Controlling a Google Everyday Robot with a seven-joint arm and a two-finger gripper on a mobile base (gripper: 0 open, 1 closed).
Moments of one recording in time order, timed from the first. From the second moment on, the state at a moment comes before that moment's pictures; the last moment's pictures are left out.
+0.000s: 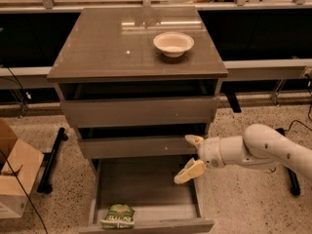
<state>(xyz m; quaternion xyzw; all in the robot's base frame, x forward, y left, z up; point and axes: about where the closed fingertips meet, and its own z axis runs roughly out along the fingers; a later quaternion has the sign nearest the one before) 0.522 -0.097 0.605 -0.48 0.72 0.34 0.36</state>
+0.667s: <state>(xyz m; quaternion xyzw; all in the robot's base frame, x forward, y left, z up) 0.511 -0.083 0.510 -0.46 0.74 0.35 0.35</state>
